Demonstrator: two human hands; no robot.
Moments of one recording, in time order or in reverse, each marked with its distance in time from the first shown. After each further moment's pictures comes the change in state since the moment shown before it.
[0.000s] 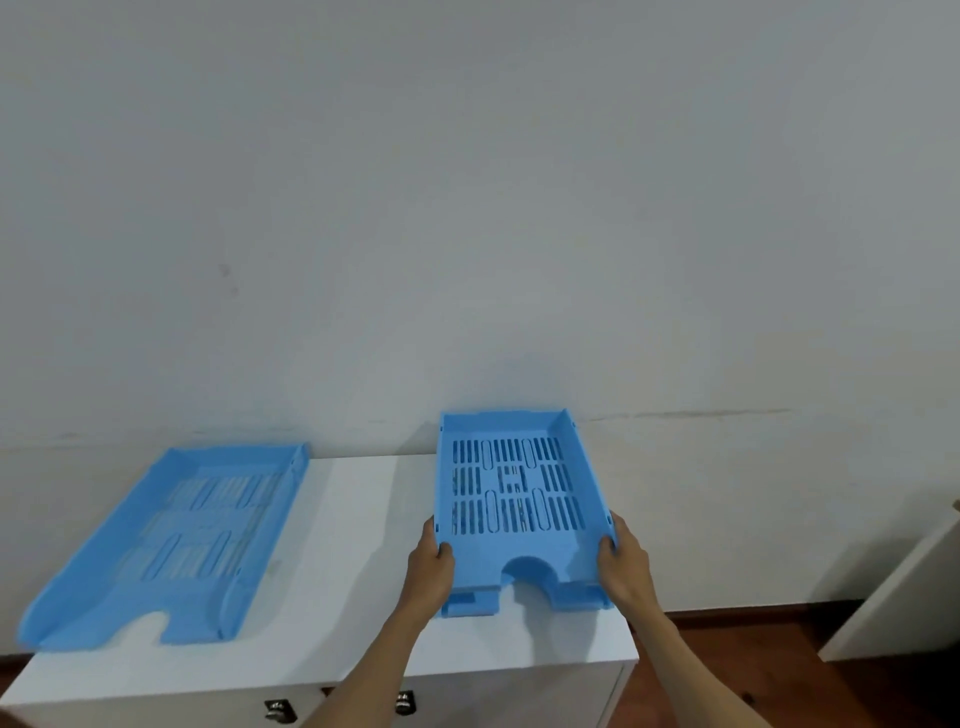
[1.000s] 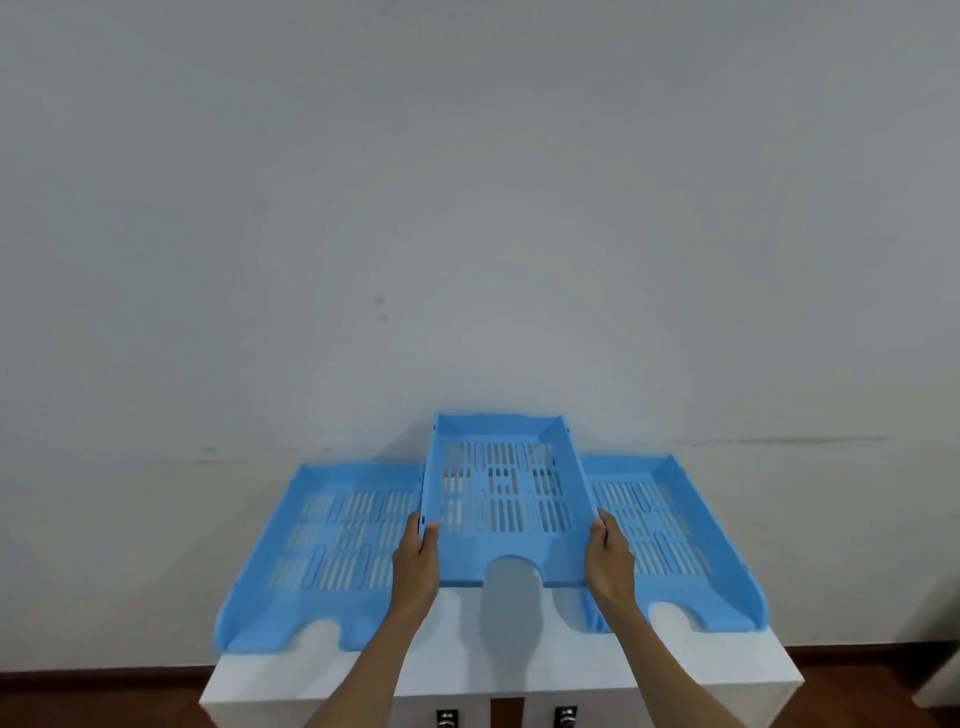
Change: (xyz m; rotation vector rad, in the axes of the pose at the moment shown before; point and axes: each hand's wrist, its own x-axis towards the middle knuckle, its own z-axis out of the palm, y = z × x) left_hand -0.001 -0.047 -0.233 -0.154 0.252 0.168; right_hand -0.094 -0.156 0.188 0.127 0.164 -0.091
